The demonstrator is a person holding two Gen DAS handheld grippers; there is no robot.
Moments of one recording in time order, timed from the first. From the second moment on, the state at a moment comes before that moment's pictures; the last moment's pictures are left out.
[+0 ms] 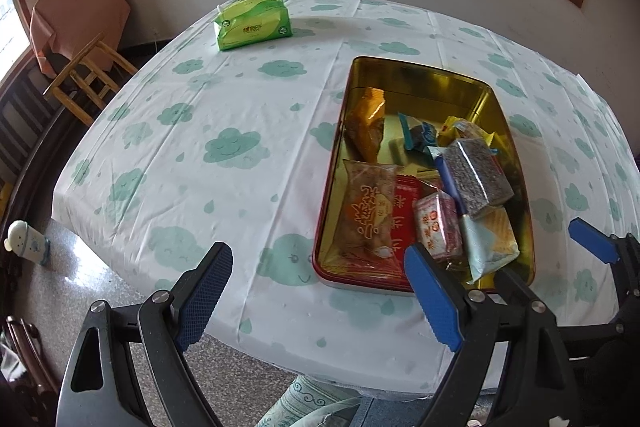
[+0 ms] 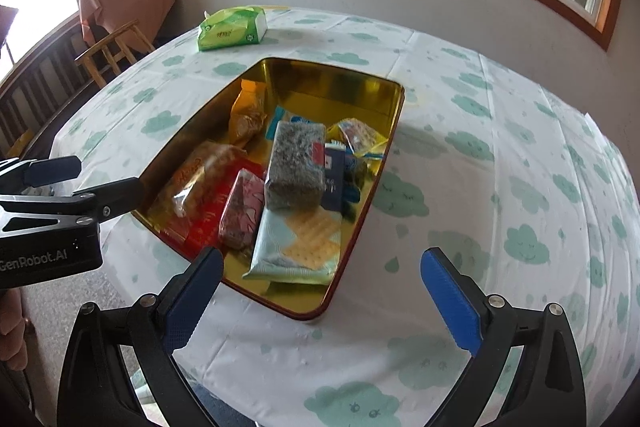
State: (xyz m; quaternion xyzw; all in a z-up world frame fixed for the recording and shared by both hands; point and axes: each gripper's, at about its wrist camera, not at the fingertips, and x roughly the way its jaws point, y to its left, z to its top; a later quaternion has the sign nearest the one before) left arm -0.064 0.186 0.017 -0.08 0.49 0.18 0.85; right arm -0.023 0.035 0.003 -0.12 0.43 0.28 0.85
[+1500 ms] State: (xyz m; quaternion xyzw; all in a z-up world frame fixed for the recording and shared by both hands) left arm -0.055 0.165 0.014 -0.07 0.50 0.16 0.85; right arm -0.020 0.029 -0.011 -0.11 0.45 0.27 0.85
